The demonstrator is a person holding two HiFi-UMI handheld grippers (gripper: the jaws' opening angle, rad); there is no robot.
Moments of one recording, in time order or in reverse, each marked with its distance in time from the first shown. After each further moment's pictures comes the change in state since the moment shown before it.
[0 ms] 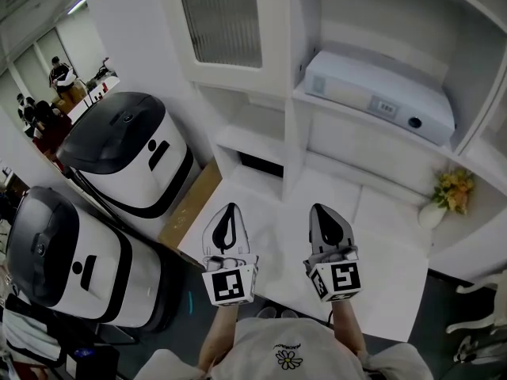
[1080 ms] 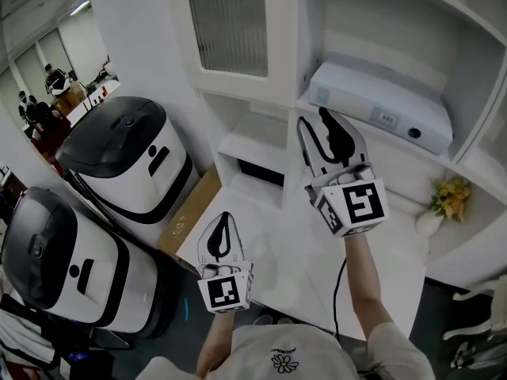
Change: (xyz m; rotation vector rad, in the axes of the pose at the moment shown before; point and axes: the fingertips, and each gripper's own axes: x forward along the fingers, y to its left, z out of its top) left arm -0.006 0.019 -0.001 -0.015 0.003 0.042; right arm 0.112 -0.001 0.181 -0.196 -0.294 0.138
